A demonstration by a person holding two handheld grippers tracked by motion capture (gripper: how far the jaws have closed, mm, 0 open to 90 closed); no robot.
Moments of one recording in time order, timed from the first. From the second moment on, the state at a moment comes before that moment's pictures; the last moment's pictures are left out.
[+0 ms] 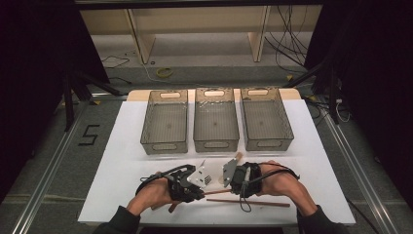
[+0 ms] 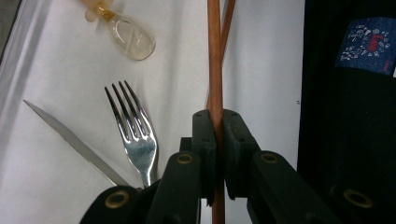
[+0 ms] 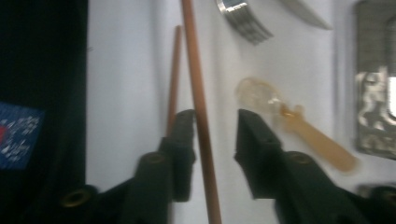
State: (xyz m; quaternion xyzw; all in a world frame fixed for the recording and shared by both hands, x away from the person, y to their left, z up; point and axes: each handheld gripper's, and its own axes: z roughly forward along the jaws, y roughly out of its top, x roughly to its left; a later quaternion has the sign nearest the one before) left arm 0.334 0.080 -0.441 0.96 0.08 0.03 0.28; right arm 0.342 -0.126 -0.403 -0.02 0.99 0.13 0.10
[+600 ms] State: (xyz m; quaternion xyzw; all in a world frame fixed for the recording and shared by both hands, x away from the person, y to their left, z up) left arm 0.361 0.120 -0.432 0.93 0.20 0.07 0.31; right arm 0.353 -0.163 -0.396 0.15 0.96 0.22 0.09
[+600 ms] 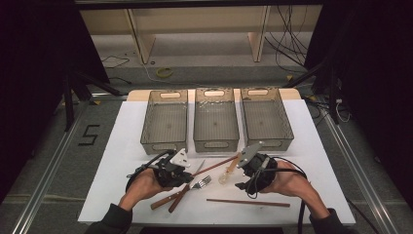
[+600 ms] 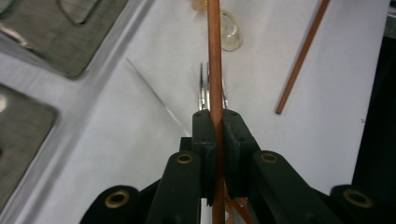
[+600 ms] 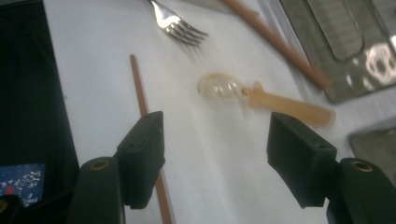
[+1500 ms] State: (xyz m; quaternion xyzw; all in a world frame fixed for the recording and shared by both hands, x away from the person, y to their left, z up) left arm 0.407 0.168 -0.409 0.86 0.34 0.11 0.38; right arm 0.342 -0.195 -0.440 0.20 0.96 0.19 0.05
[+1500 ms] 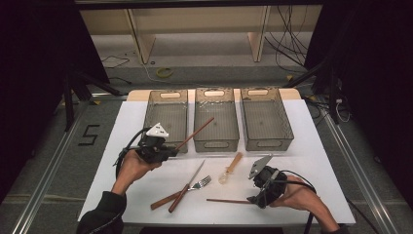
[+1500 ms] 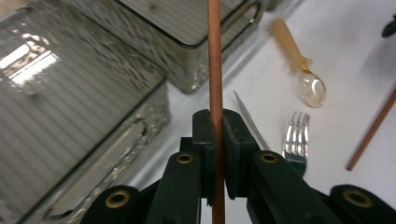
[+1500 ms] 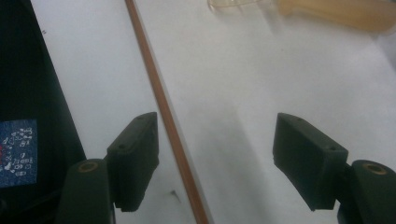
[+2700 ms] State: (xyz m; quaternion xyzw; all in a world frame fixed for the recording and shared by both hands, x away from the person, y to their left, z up) left arm 0.504 0.211 -0.404 0.80 0.46 0.15 0.36; right arm 0.337 -0.201 -0.449 0.21 0.96 0.18 0.03
